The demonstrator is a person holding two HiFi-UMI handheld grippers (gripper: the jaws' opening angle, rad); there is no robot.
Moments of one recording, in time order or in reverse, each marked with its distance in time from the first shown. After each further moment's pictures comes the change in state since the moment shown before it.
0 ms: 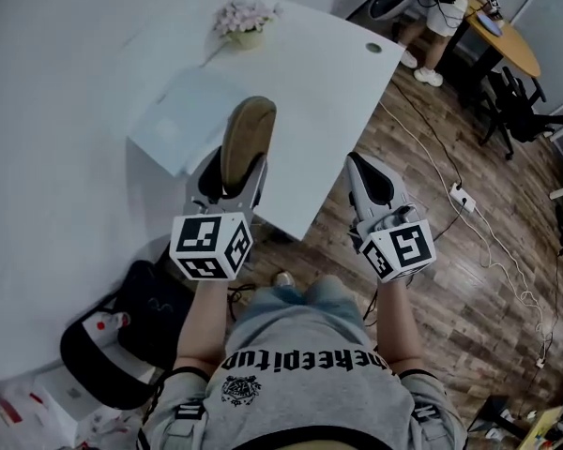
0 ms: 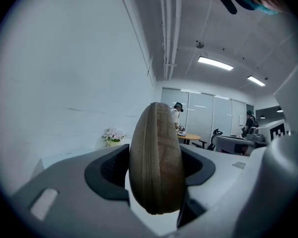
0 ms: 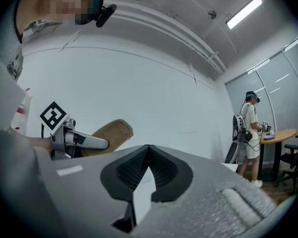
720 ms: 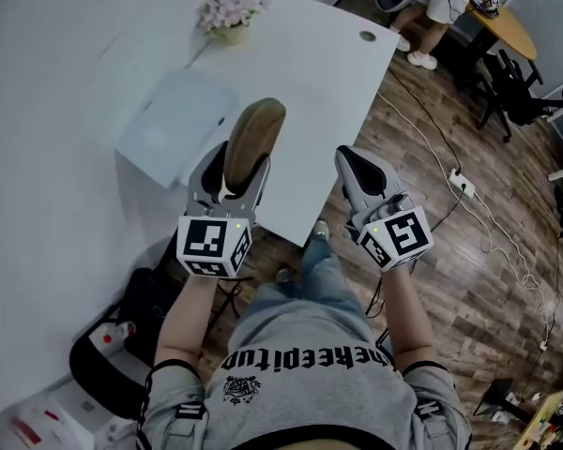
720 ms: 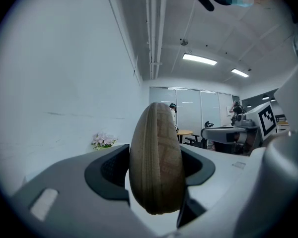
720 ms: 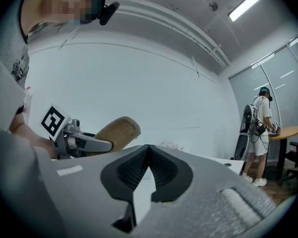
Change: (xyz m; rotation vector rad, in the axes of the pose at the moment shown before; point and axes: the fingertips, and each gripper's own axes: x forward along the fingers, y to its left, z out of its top) left arm 0.045 0.001 -0.017 0.134 -0.013 -0.121; right arm 0.037 -0.016 -0.027 0.015 0.041 0.045
